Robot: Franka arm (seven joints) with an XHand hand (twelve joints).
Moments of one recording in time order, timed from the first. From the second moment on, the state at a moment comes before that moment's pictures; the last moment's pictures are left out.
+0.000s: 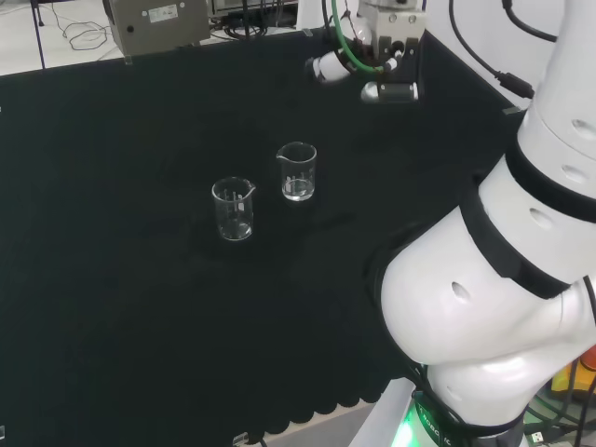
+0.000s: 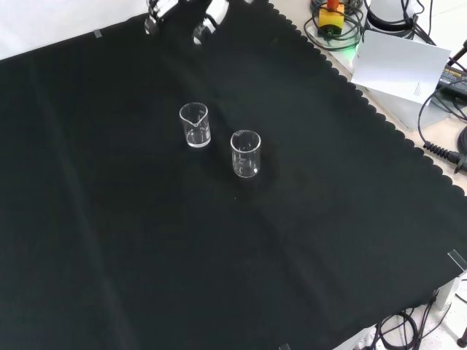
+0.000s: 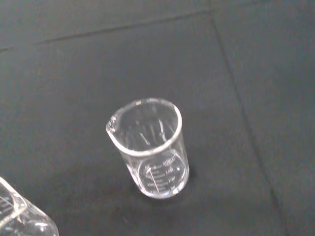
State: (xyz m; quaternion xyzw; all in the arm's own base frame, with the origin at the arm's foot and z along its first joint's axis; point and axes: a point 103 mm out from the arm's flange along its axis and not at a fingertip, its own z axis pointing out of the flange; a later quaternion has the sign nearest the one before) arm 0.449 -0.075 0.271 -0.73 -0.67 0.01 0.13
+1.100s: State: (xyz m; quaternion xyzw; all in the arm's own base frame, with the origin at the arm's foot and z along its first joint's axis) arm 0.459 -0.098 0.162 -0.70 -0.67 -0.04 0.23
